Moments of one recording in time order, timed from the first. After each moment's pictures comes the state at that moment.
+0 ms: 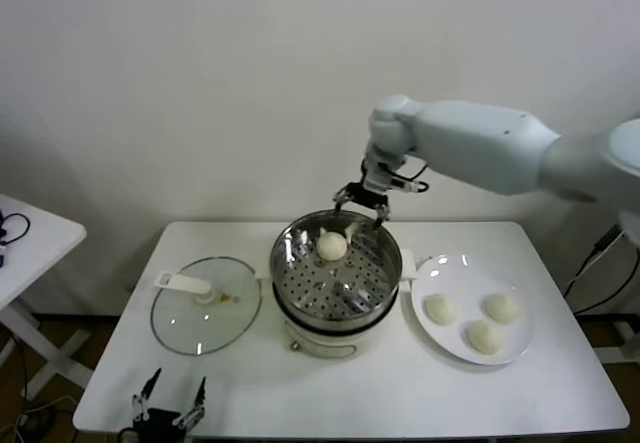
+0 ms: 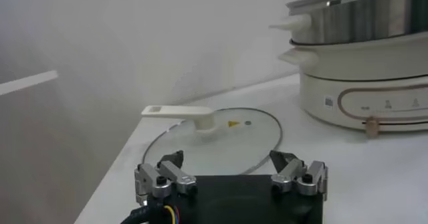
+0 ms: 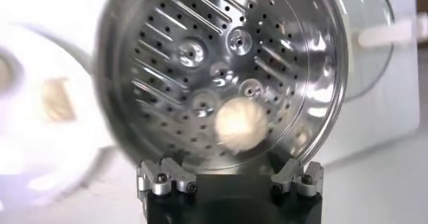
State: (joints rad) left arm 1.81 -1.51 -0.76 -1.90 0.08 -0.17 0.18; right arm 0.86 1.10 -1.67 1.17 0.33 0.41 -1.02
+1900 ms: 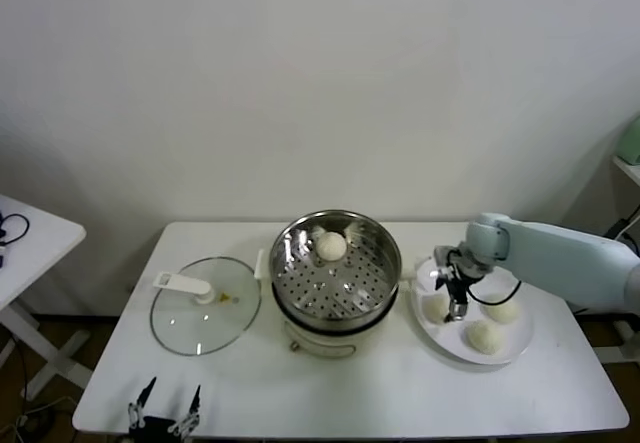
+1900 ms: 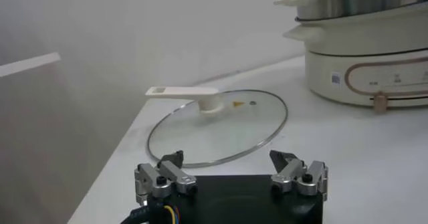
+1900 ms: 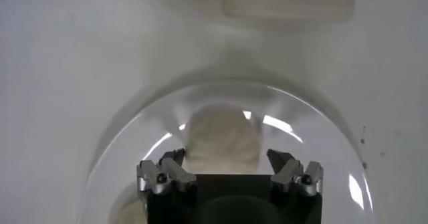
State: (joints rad) left arm 1.80 -1.51 -0.78 -1.85 0.09 -0.17 0.19; right arm 0.31 0.83 -1.44 1.14 0.36 -0.29 -0.90
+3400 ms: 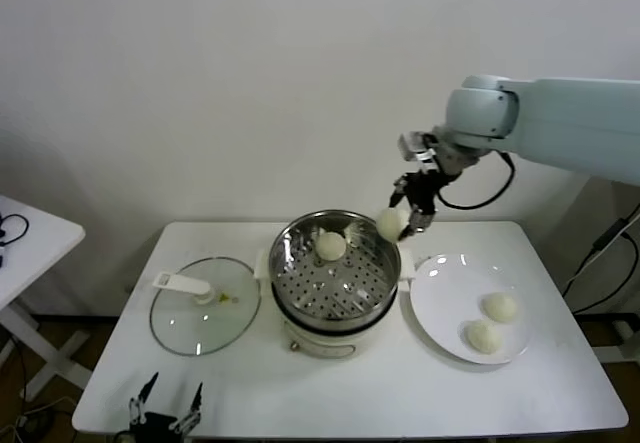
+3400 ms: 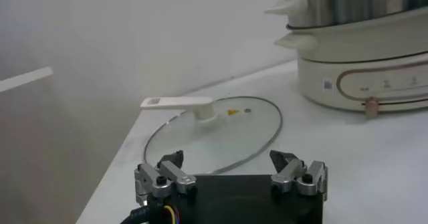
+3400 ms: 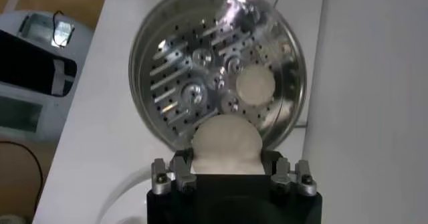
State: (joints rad) left arm 1.81 -1.49 -0.77 -1.89 0.10 -0.15 0.19; right arm 1.09 1.03 -1.75 1.49 0.87 -0.35 -0.94
